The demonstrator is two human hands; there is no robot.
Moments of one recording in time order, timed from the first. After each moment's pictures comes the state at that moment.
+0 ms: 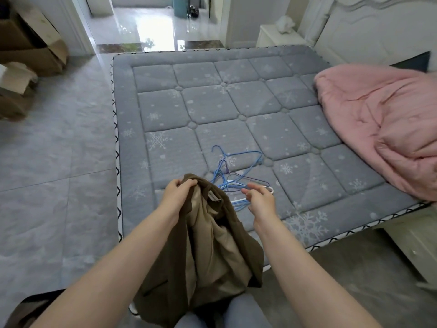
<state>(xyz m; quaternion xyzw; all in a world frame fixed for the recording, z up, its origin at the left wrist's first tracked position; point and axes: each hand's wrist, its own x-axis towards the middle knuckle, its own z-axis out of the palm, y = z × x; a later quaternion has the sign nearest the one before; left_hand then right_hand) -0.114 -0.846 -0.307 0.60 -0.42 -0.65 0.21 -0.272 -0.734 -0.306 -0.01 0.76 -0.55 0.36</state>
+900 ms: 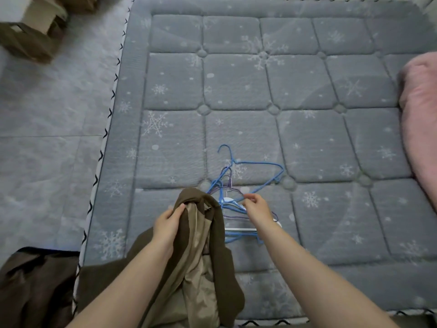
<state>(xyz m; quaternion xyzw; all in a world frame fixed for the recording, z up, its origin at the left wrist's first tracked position) -0.256 -0.910 -0.446 0.74 -0.22 -0.60 0.20 -0.484 -0.892 -0.490 -0.19 0.81 -0.26 0.48</state>
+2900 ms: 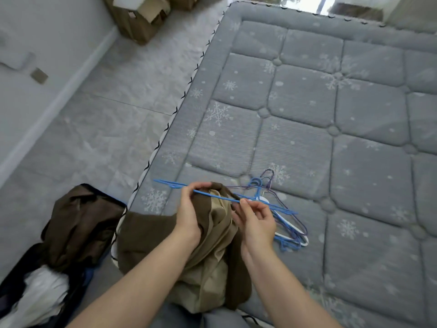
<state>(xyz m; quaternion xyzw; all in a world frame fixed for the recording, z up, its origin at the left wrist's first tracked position) -0.235 -0.851 -0.378 0.59 -0.11 -0.59 0.54 -0.353 -0.830 -0.376 0.00 0.58 -0.58 0.58</state>
